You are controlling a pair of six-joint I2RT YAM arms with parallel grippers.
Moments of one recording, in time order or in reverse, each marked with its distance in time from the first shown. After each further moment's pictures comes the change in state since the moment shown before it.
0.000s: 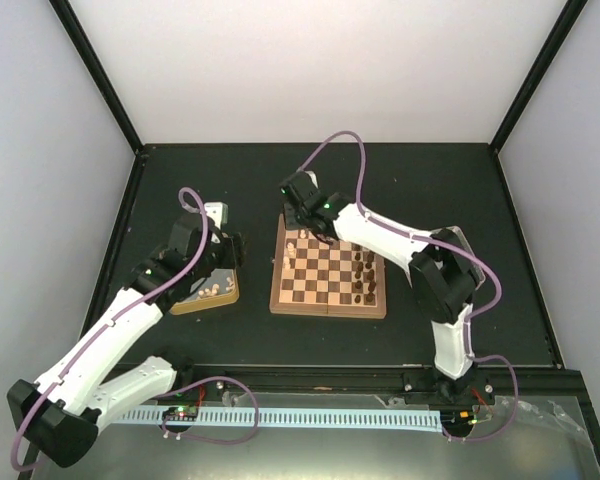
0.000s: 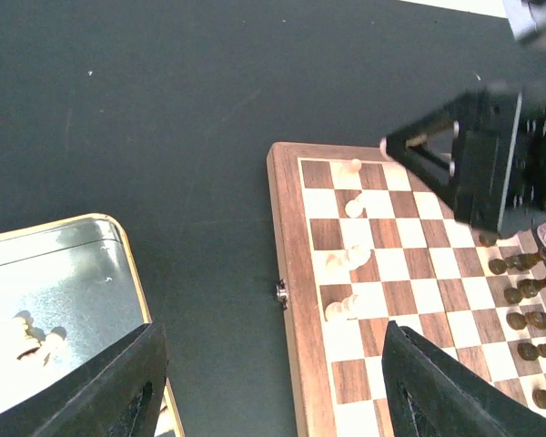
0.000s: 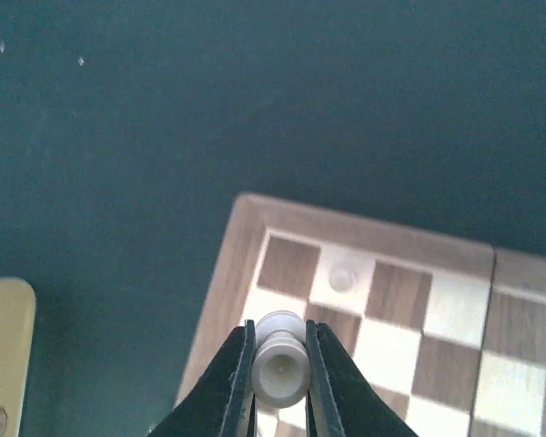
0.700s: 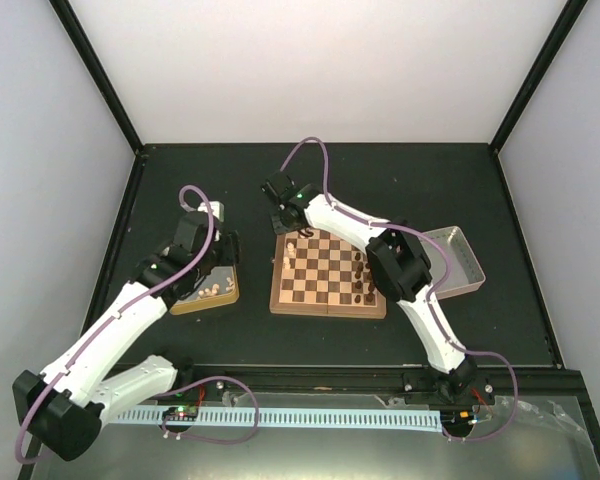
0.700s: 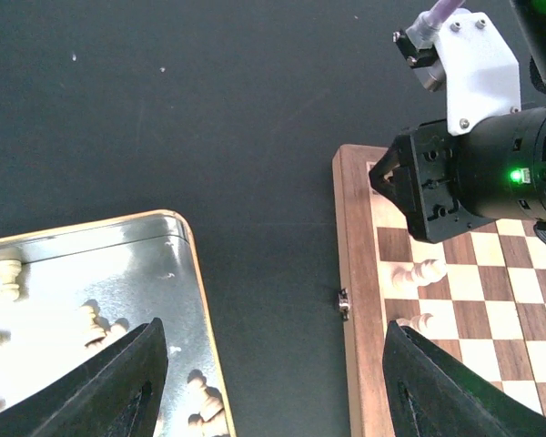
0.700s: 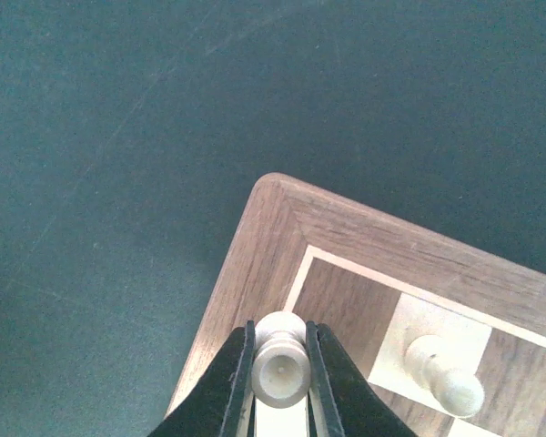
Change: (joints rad) left arm 0.012 0.054 0.000 -0.016 -0.111 -0.008; right arm -0.024 0.386 0.433 -0.235 -0.091 -0.123
